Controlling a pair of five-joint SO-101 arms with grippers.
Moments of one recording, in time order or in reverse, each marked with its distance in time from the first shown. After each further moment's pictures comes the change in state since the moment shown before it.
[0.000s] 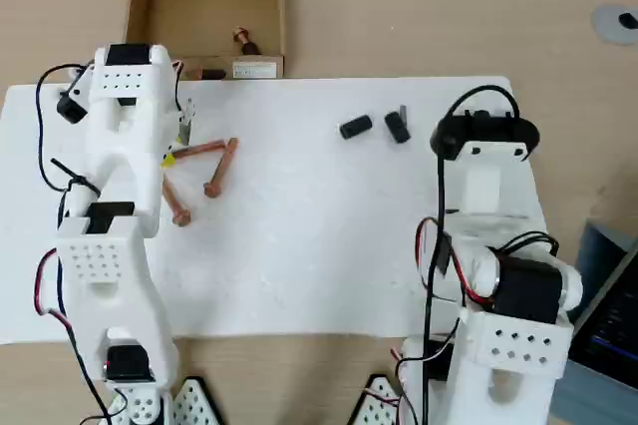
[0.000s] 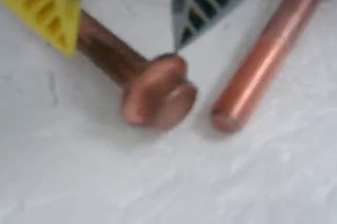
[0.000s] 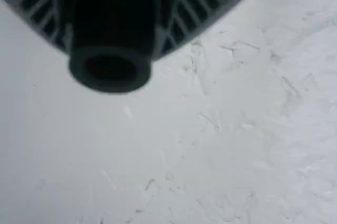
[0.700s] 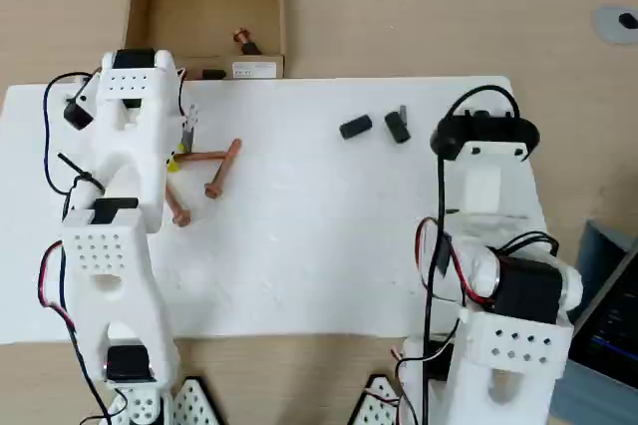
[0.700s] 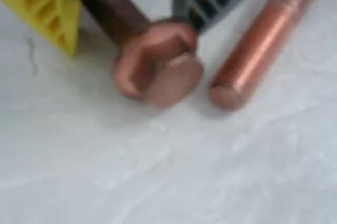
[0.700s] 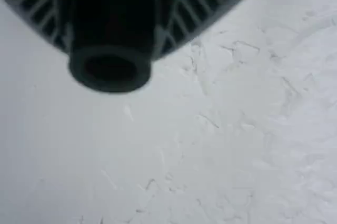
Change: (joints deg) left arm 0.0 4.0 -1.0 0.0 0.0; right arm 0.0 0.0 0.0 0.0 0.0
